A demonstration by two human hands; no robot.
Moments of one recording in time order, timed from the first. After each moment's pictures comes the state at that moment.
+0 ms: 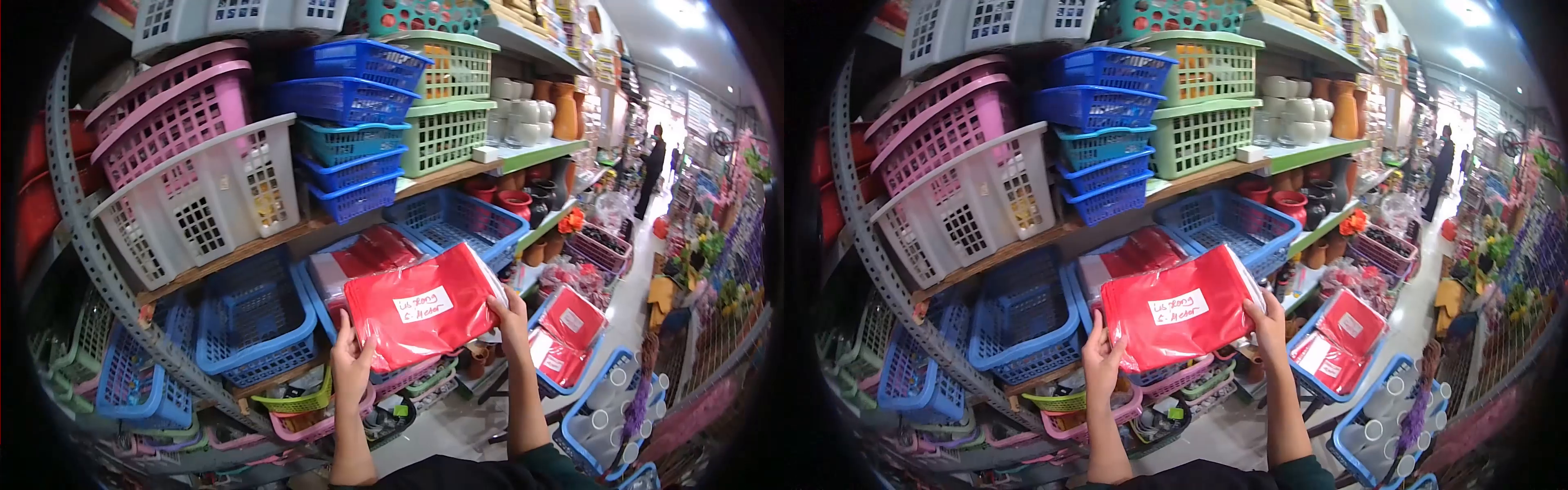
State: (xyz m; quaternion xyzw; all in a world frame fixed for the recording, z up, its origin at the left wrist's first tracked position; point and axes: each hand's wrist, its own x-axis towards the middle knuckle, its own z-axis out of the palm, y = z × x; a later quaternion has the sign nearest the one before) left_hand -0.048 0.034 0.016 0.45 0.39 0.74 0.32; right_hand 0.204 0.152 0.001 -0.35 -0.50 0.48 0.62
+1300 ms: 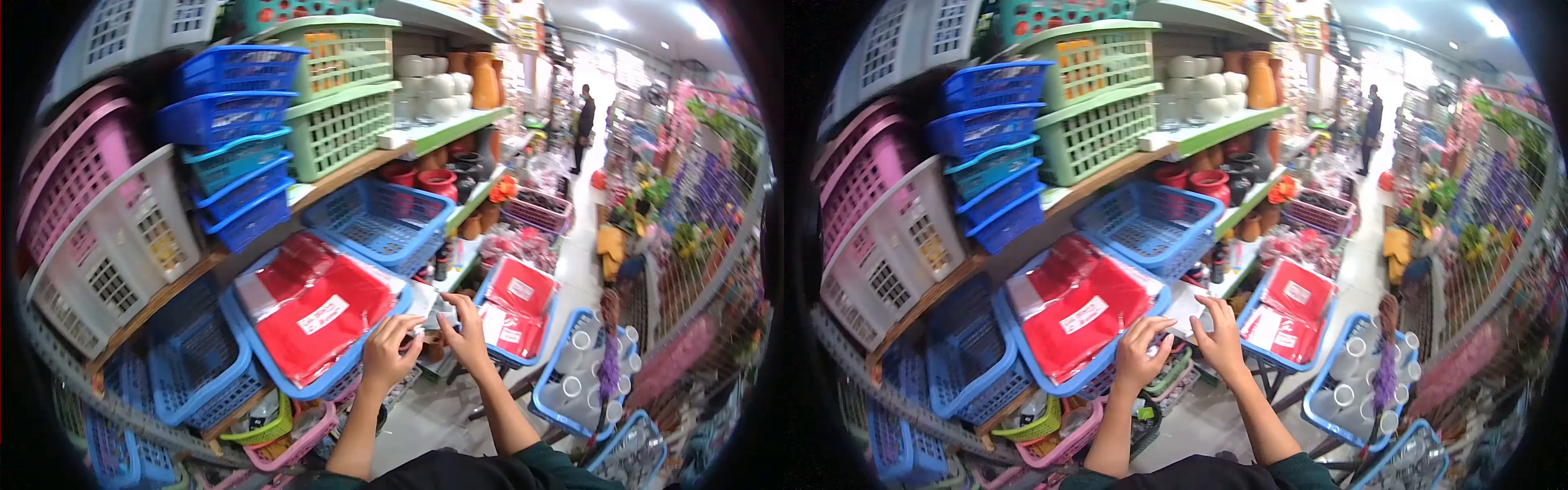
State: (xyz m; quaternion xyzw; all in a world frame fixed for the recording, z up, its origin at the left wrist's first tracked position) left_hand 0.065 0.106 0.009 0.79 0.34 0.51 0.06; right_hand 0.232 0.115 -0.014 -0.48 -0.65 0.15 0.57
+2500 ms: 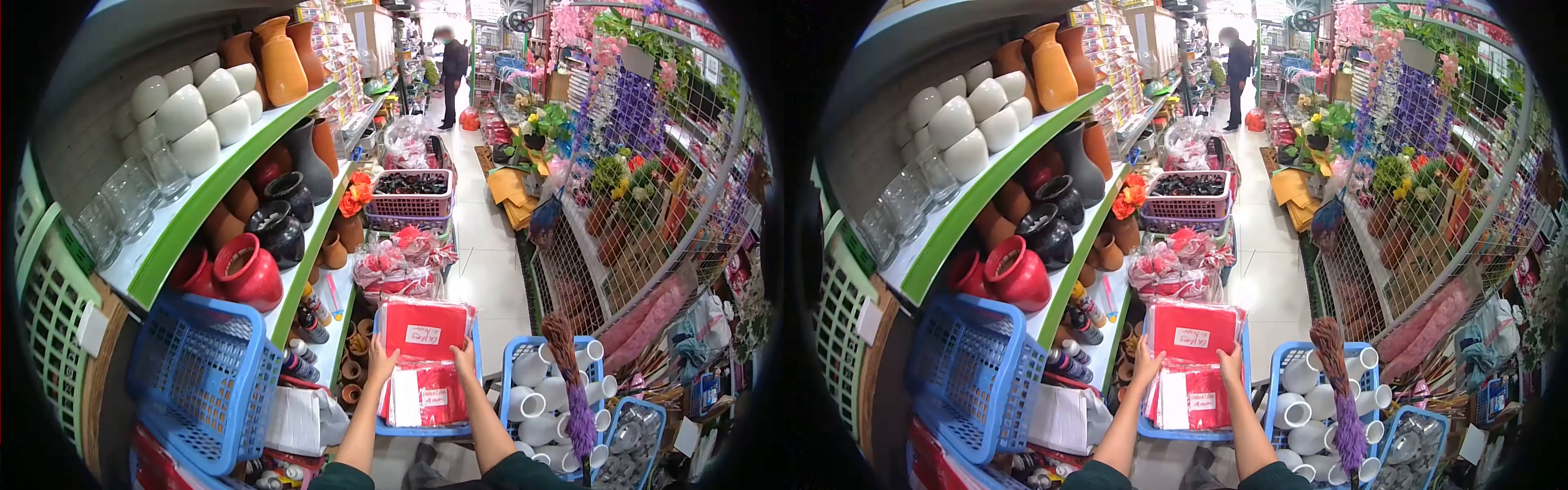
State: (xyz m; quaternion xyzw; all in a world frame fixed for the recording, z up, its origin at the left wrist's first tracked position) left_hand 0.397 0.448 -0.324 0.79 0.40 0.28 0.37; right_hand 0.580 0.310 -0.363 -0.67 -0.11 0.24 0.69
